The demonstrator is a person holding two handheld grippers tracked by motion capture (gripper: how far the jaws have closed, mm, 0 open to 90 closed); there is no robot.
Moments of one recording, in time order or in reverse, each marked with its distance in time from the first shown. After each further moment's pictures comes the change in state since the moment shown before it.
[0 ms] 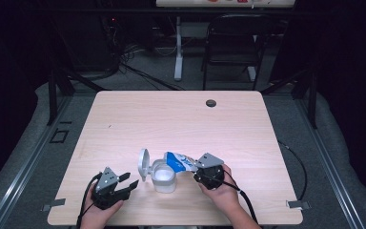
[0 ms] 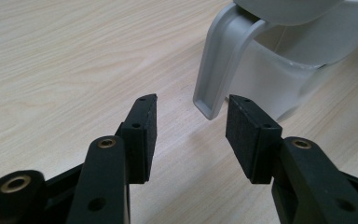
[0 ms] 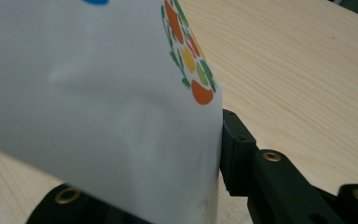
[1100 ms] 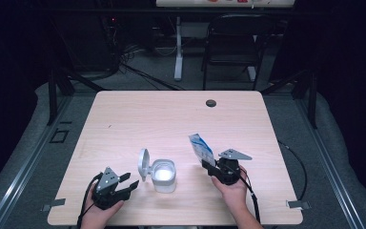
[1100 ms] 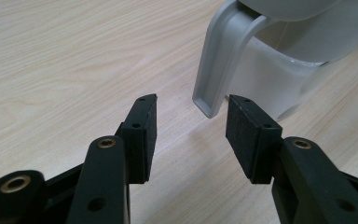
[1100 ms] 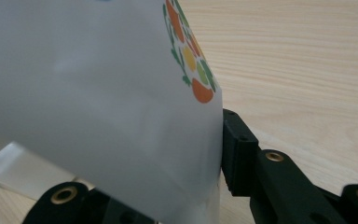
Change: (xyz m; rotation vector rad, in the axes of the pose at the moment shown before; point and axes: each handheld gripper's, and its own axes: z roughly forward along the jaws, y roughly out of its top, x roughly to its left) left arm -0.001 -0.001 0.002 0.009 0.003 -0.001; right arm -0.043 -0.028 -0.010 -0.107 0.052 0.422
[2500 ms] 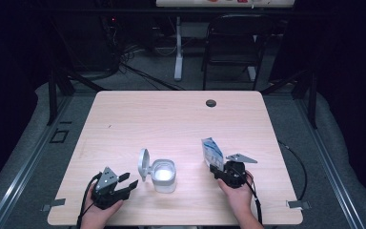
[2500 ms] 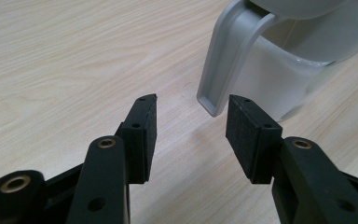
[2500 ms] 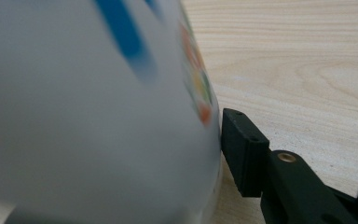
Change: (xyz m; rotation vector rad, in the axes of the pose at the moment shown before) left arm 0.002 -0.001 0.000 -0.006 0.001 -0.015; right arm -0.021 -0.021 -0.001 0.069 -0.093 0.107
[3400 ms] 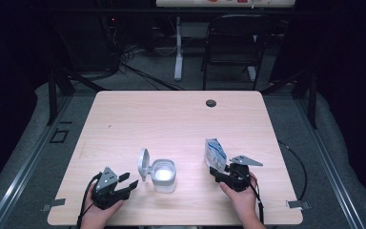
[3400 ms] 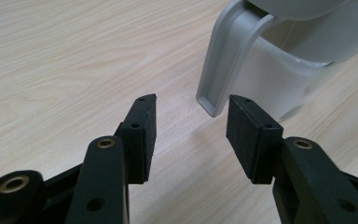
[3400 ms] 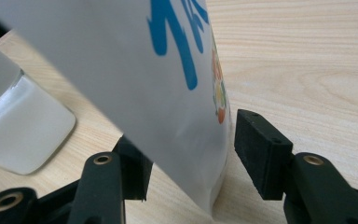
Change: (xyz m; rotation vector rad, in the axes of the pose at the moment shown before) left arm 0.000 0.000 0.000 0.000 0.002 -0.002; right arm 0.003 0.000 -0.019 -0.035 0.051 -0.012
